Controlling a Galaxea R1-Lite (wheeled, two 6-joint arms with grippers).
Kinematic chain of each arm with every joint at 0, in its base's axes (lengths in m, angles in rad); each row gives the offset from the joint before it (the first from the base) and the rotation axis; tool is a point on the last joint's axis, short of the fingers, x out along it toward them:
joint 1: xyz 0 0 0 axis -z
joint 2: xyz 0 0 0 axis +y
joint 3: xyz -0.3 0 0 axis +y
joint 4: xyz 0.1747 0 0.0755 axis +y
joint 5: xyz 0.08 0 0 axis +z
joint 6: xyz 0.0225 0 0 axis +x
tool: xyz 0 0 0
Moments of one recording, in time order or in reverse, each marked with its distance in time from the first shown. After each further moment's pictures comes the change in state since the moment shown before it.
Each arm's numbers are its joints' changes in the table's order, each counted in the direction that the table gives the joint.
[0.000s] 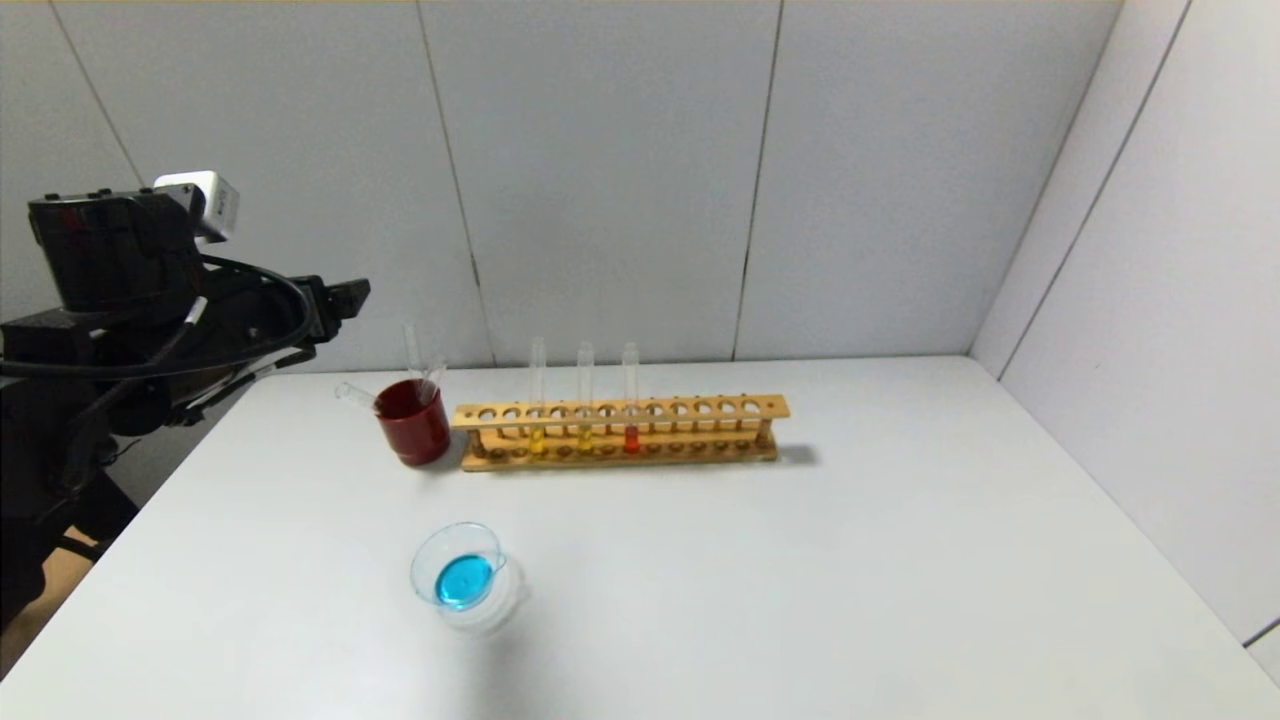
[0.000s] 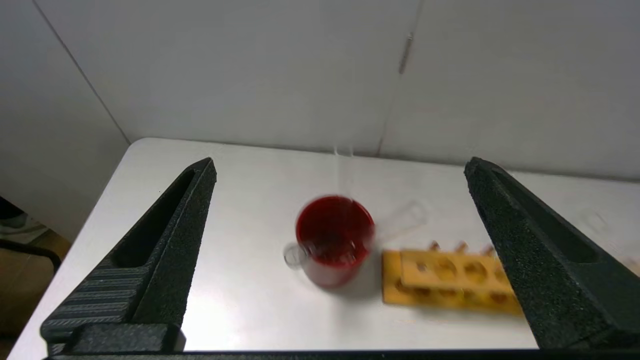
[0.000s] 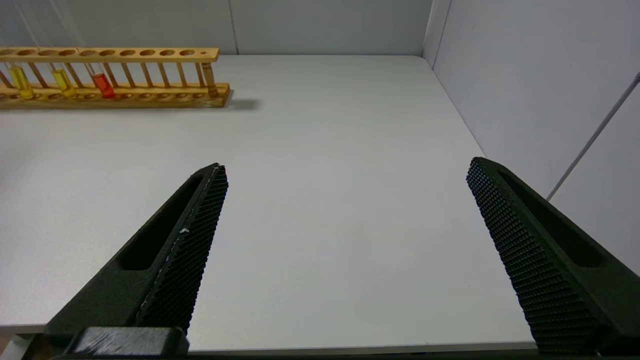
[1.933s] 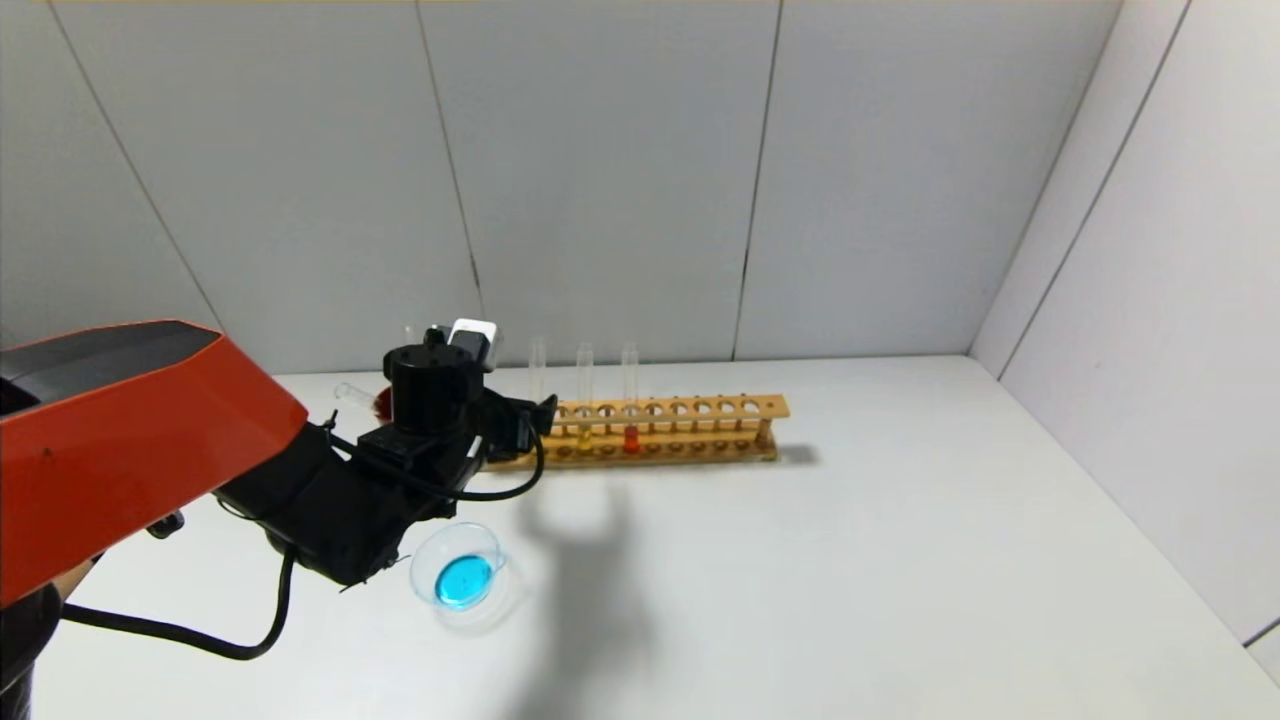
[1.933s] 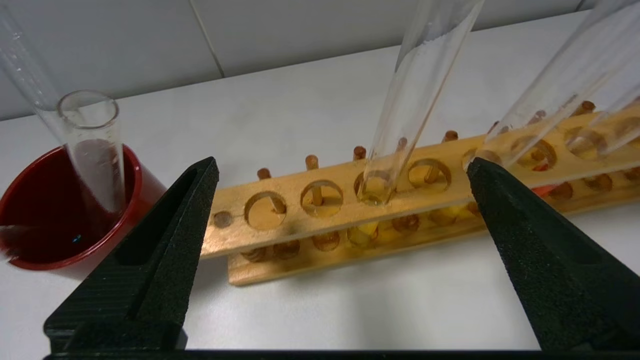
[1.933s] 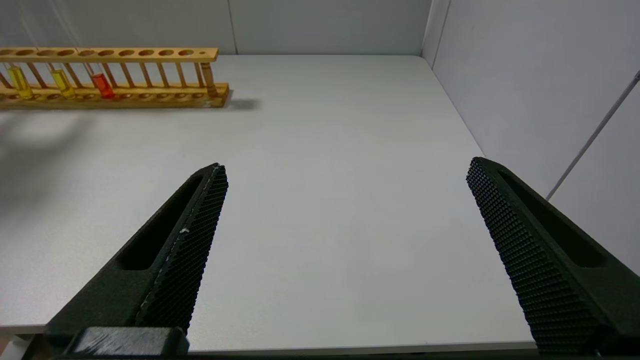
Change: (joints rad) left arm 0.287 0.531 -0.028 -0.405 0.049 0.086; right arm 0.000 0.000 0.000 0.000 0.000 0.000
